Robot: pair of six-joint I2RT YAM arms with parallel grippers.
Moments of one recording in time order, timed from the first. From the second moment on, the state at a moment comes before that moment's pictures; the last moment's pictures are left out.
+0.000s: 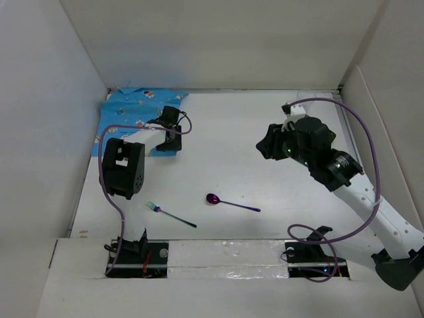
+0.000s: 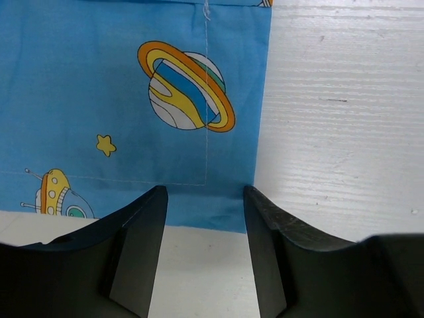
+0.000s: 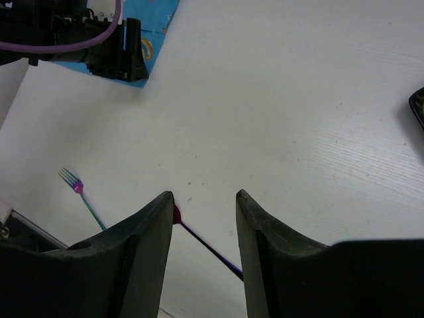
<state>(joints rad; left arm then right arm) -0.27 1.94 1.32 -0.48 -0.21 -0.24 0.60 1.03 1.17 -0.57 0.03 0.37</state>
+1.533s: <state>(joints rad) -0.44 1.85 1.48 -0.63 -0.23 -0.26 0.52 1.12 1.23 -0.51 0.03 0.34</state>
